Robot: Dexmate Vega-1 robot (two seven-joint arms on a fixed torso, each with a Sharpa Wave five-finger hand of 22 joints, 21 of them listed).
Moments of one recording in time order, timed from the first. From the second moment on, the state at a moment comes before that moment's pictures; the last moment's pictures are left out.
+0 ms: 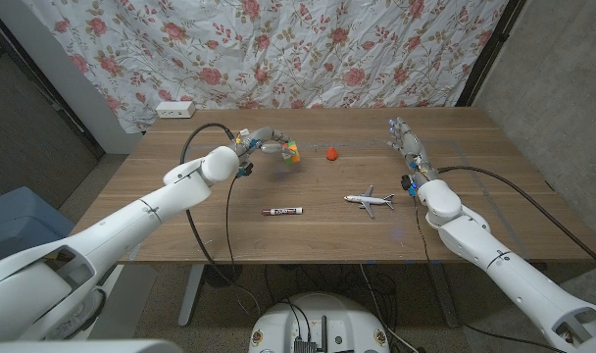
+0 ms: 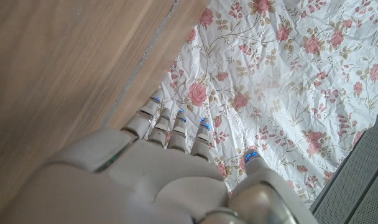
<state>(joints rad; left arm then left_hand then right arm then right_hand) 0.61 0.76 0.70 -1.64 0.15 0.15 0.02 0.76 0.05 0.40 -0.17 0.18 0.67 -0.05 0.18 0.18 0.73 -0.18 0.20 0.19 0.28 -0.04 0.18 0.16 0.05 0.06 0.18 0.17 -0.92 -0.56 -0.39 -1.47 0.33 0.23 -0.27 0.02 0.06 0.35 0.07 0.23 0.22 -0.18 0.17 0.17 0.20 -0.01 0.20 0.18 0.09 0.01 0.24 0.23 0.32 0.00 0.19 0.16</state>
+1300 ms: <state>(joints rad) 0.61 0.80 0.76 -1.71 0.54 0.22 -0.04 0.76 0.03 0.41 -0.17 0.18 0.66 -0.08 0.19 0.18 0.73 -0.20 0.20 0.19 0.29 -0.04 0.18 0.16 0.05 0.06 0.18 0.17 -0.89 -0.48 -0.39 -1.29 0.47 0.32 -0.21 0.02 0.06 0.35 0.07 0.23 0.24 -0.17 0.18 0.17 0.21 -0.01 0.20 0.18 0.09 0.00 0.23 0.22 0.32 -0.01 0.19 0.16</state>
